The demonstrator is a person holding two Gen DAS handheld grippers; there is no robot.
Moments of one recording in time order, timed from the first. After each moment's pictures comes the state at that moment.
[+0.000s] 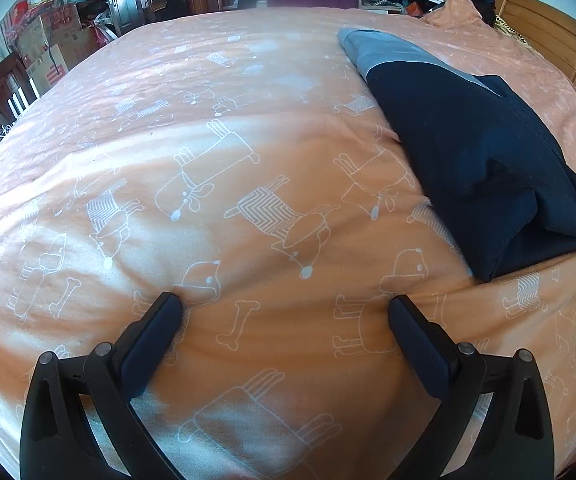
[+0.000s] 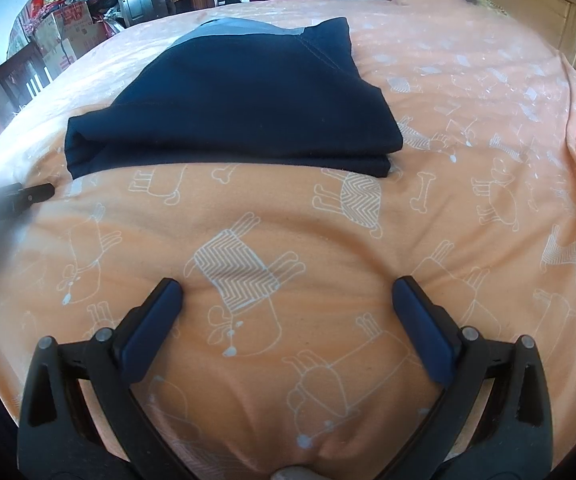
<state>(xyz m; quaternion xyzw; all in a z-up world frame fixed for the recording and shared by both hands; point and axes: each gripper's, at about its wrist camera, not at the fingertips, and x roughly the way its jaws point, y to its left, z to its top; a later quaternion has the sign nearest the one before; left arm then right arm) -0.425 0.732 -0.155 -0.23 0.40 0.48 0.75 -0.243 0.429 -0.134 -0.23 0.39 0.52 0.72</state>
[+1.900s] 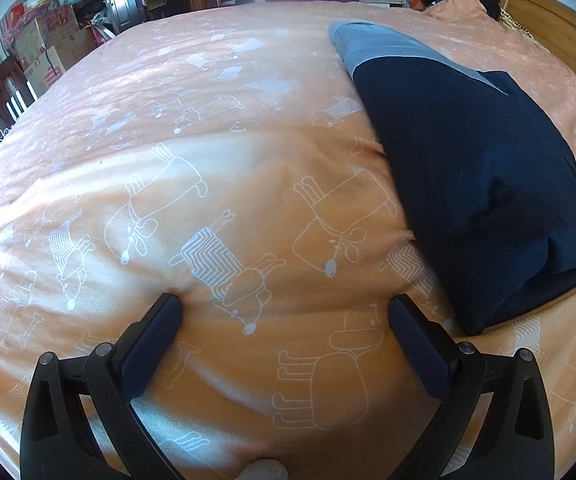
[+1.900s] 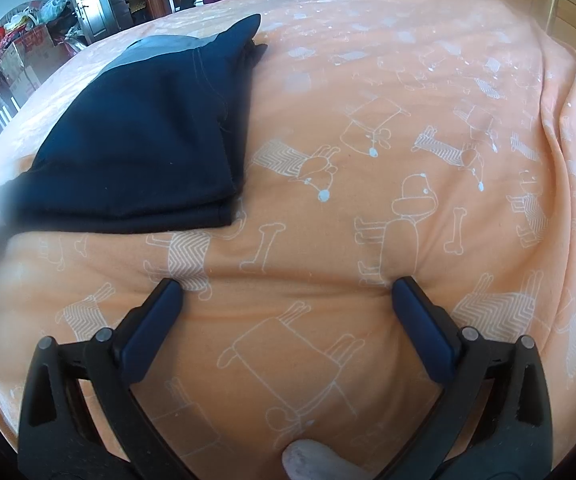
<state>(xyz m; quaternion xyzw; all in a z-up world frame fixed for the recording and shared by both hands) -0.385 0.735 -0.157 -0.23 0.41 0.48 0.74 -0.159 0.428 -0.135 -0.21 0.42 0.48 0.74</state>
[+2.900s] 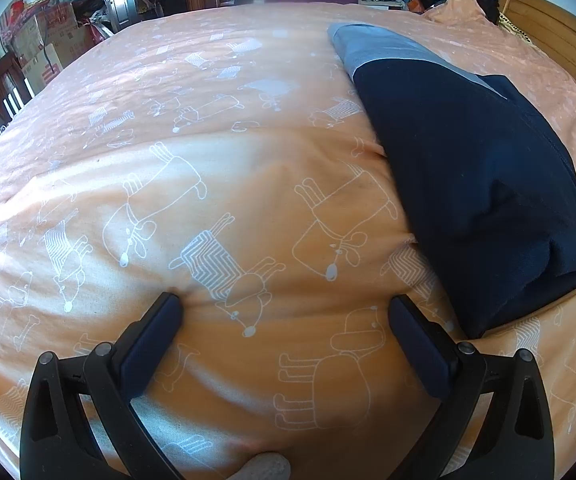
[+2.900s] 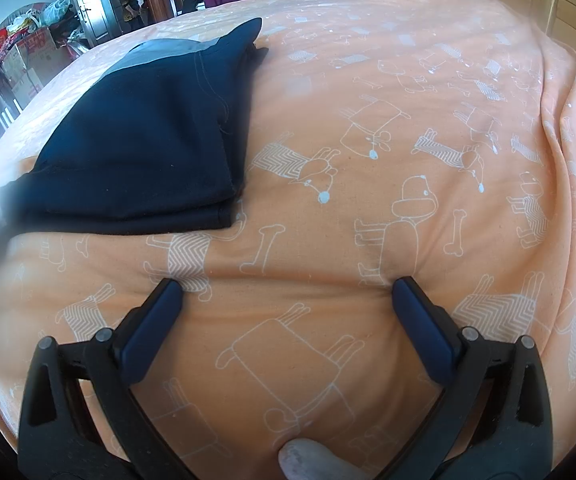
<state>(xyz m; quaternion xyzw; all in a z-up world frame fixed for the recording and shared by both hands) -0.385 0.740 -0.159 -0.24 0.41 0.48 0.74 -0.159 0.428 -0.135 -0.20 0.41 0.48 0.74</state>
